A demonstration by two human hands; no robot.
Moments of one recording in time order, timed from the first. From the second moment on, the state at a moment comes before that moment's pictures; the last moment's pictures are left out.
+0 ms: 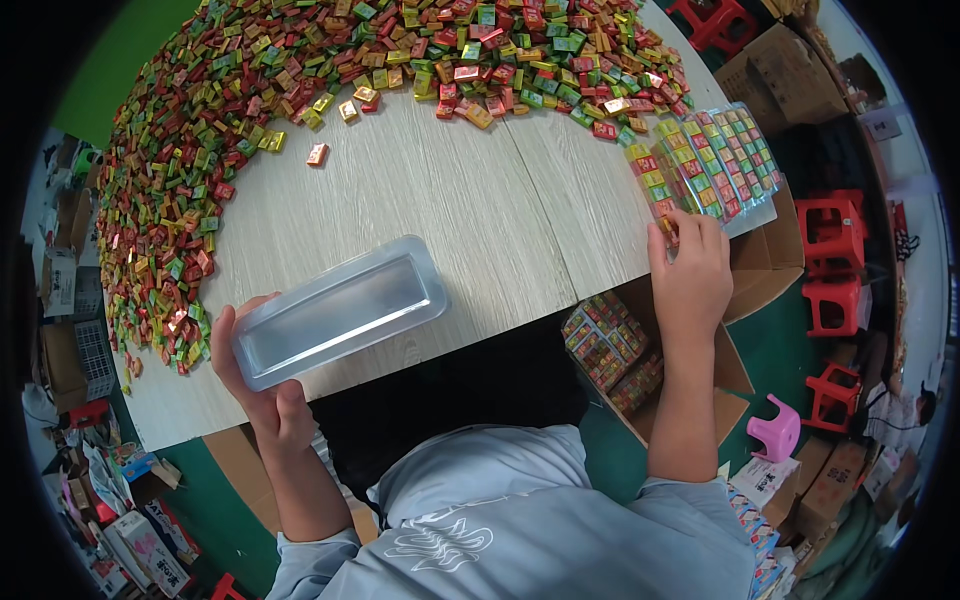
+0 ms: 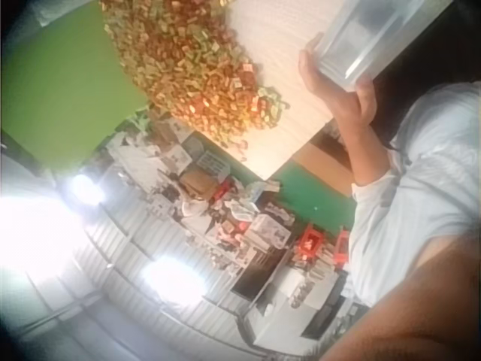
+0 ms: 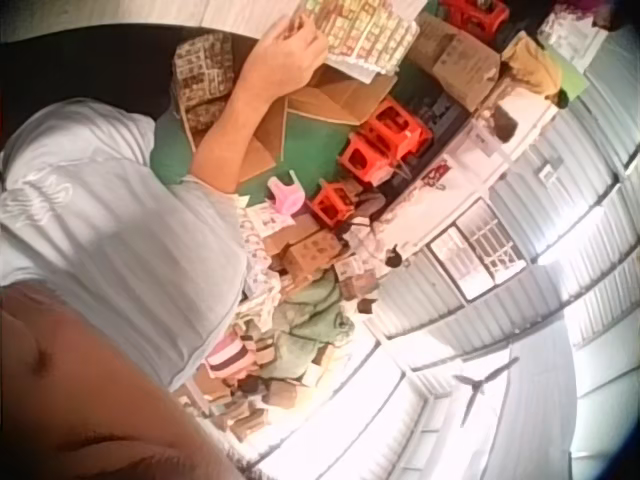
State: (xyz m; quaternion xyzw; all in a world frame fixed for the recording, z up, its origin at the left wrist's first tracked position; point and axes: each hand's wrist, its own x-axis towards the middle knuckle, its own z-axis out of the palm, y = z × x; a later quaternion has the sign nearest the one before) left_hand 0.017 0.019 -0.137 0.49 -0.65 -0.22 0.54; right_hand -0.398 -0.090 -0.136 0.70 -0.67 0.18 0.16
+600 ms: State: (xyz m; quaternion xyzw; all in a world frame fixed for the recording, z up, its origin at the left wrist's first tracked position) left_hand 0.020 0.018 -0.136 0.49 -0.66 -0.21 0.53; right_hand -0.424 -0.122 -0.117 0.71 -0.66 0.15 0.19
